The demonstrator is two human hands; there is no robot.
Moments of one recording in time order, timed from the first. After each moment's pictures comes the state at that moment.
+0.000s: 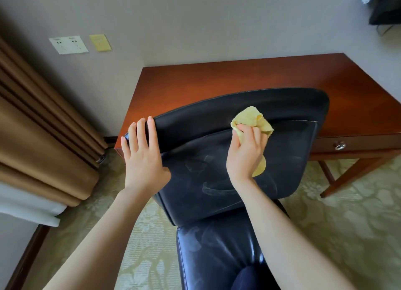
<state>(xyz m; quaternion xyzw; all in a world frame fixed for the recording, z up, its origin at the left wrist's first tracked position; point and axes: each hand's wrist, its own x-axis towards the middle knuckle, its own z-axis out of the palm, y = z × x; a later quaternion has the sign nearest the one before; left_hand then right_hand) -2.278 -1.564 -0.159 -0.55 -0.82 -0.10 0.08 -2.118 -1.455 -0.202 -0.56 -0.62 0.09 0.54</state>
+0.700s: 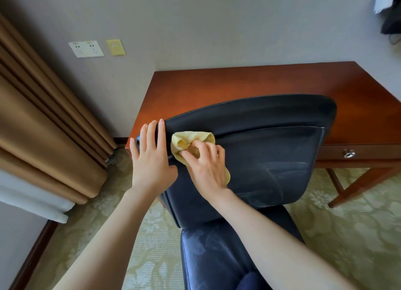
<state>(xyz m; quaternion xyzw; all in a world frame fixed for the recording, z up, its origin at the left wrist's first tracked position) -2.281 -1.576 -0.152 -0.54 -0.83 -0.13 0.05 -2.167 -1.506 -0.215 -0.31 -0.84 -0.06 0.43</state>
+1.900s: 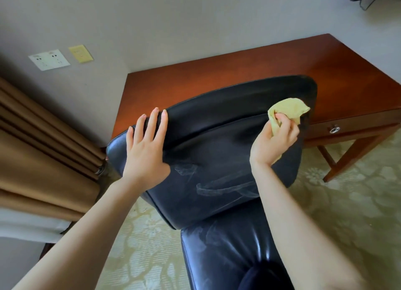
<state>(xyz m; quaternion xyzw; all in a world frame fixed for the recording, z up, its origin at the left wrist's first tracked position) -2.261 -1.527 -0.133 -0.65 -0.76 -0.06 0.04 -2.061 -1.401 -0.216 -0.64 -0.38 0.18 0.64</state>
